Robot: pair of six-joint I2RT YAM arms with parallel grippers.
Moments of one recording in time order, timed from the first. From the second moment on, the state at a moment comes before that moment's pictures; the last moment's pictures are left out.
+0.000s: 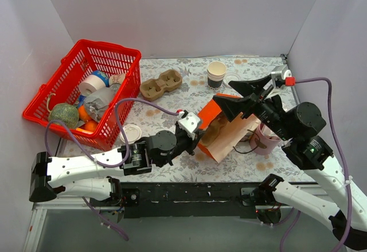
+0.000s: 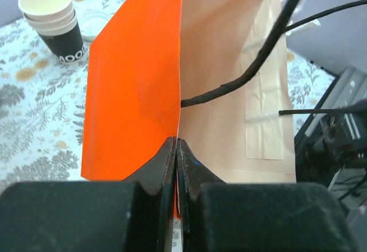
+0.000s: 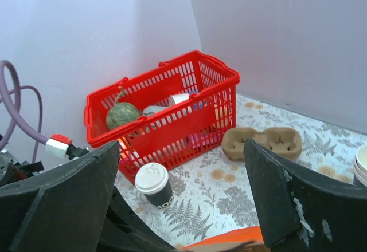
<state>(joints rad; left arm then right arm) -1.34 1.10 0.90 0.04 -0.49 -0.20 0.77 0.75 1.08 -0.10 -0.08 0.33</state>
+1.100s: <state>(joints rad) -1.34 1.03 0.81 -0.11 -0.34 -0.18 0.77 0.72 1.24 -0.68 0.25 0.25</state>
